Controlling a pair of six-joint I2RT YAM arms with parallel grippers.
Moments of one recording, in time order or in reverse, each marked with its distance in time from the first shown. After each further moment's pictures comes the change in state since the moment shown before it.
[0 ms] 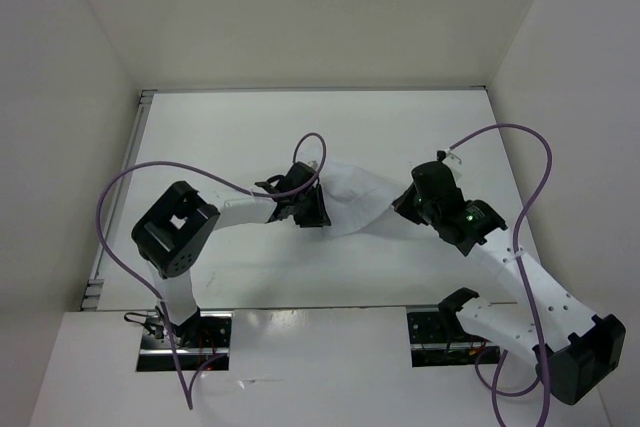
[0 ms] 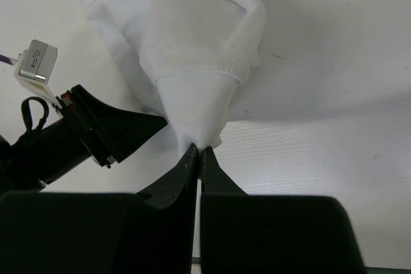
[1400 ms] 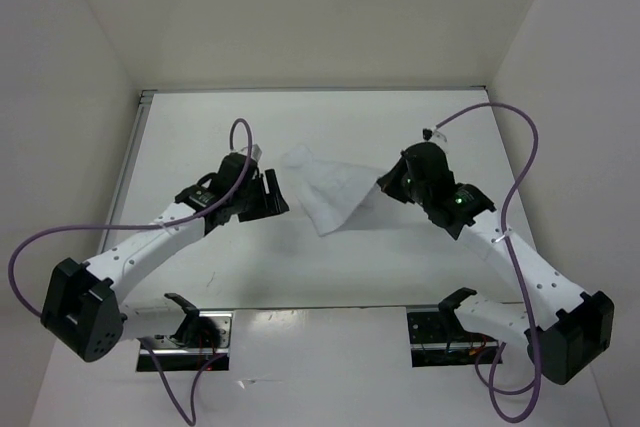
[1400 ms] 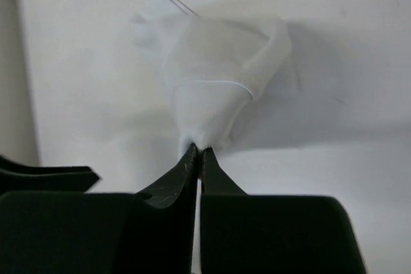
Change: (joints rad) left arm 0.171 -0.612 -0.134 -0.360 -0.095 0.130; right arm -0.005 0.122 0.128 0.217 -0.078 -0.074
